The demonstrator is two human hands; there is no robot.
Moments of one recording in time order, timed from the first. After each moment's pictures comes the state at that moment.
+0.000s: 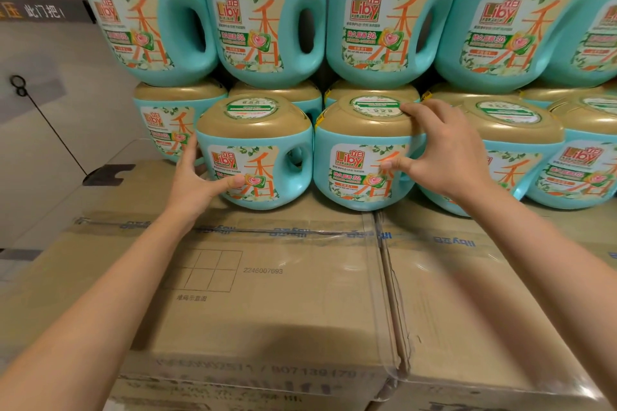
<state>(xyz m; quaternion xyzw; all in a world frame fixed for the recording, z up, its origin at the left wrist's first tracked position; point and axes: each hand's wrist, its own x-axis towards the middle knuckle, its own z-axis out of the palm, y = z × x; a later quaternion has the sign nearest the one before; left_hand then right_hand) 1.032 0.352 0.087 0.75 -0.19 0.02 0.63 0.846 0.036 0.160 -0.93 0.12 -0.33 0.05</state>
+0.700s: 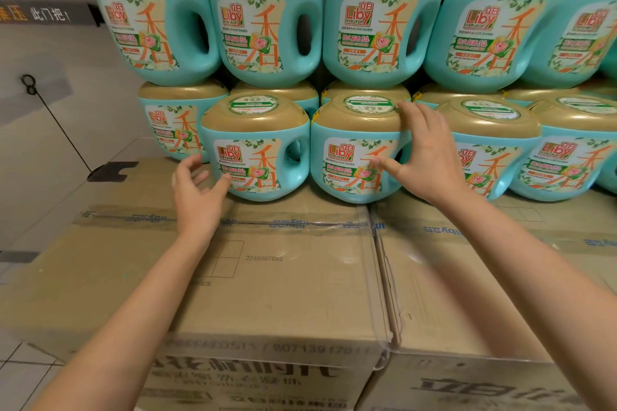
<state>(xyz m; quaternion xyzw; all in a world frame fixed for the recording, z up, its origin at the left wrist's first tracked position) 0.982 0.348 0.079 0.75 -0.07 0.12 0.64 0.835 0.055 0.149 -0.93 0.11 -0.35 0.09</state>
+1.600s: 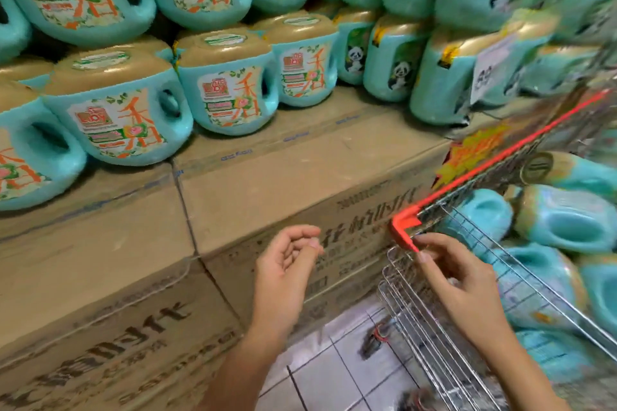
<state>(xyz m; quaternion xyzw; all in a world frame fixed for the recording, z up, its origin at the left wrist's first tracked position) 0.619 0.228 0.059 0.59 -0.32 -0.33 0.66 0.416 0.122 0.030 -0.76 0.39 -0.41 0.32</state>
